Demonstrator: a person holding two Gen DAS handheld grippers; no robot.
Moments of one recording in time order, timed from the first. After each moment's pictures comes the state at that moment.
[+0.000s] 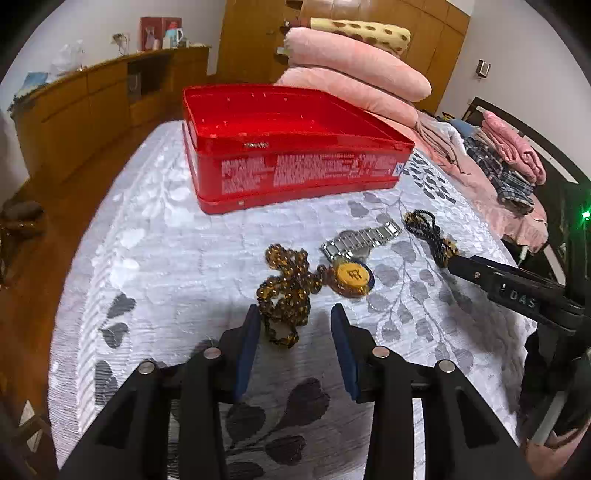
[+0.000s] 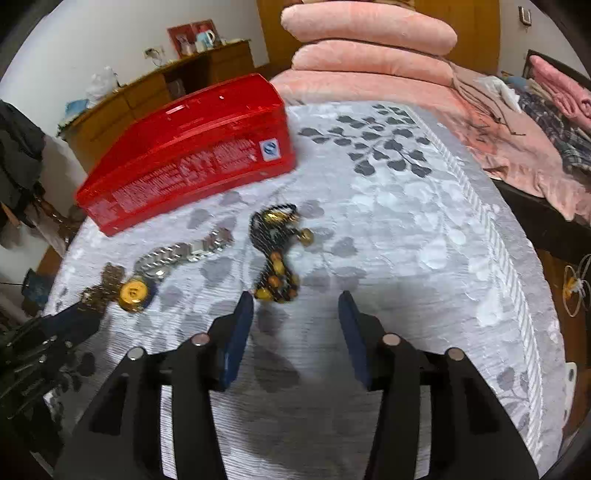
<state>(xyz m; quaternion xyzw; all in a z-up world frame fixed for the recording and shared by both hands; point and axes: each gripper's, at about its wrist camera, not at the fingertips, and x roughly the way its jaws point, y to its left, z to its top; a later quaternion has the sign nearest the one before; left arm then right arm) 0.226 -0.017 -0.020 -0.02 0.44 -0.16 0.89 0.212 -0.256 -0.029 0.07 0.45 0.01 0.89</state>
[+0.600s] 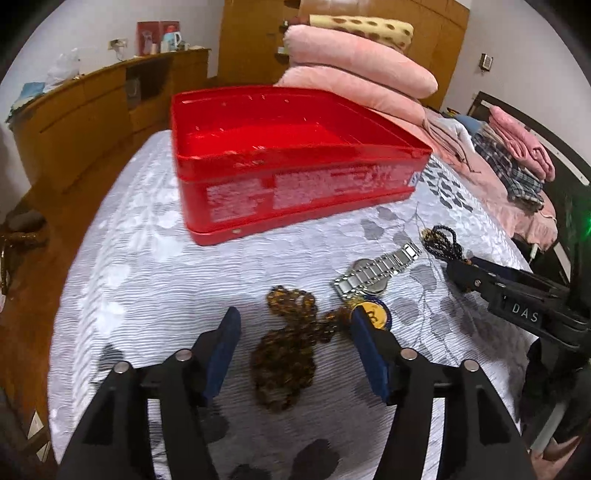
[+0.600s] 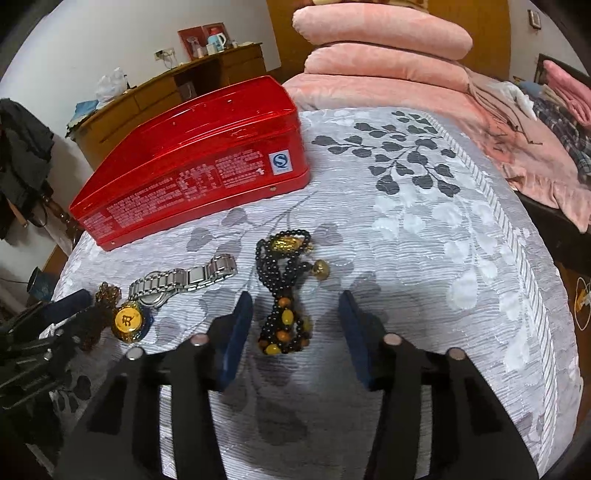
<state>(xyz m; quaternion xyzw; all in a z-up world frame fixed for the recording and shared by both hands) 0.261 -0.033 -0.029 -0.01 0.44 -0.16 0.88 0.241 -0.252 -0.038 0.07 0.44 0.03 0.89</state>
